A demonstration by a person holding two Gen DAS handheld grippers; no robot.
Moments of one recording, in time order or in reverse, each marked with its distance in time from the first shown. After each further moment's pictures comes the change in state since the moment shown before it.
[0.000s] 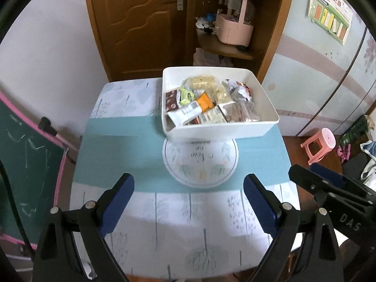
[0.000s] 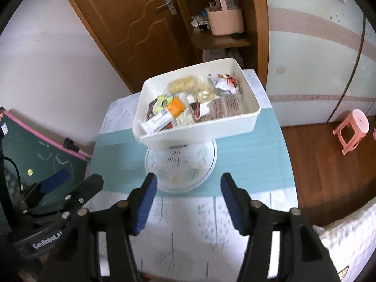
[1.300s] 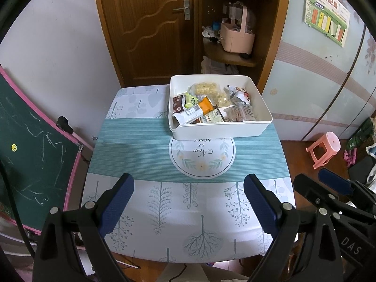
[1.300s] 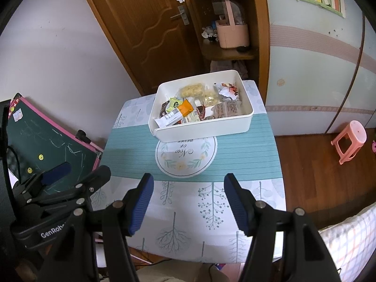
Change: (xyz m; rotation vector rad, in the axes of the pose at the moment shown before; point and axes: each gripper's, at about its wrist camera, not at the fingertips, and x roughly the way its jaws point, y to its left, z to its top) left arm -0.054 -0.018 -0.019 -0.013 -0.046 0.059; right arm -0.067 0.004 -0.031 -0.072 -0.054 0.017
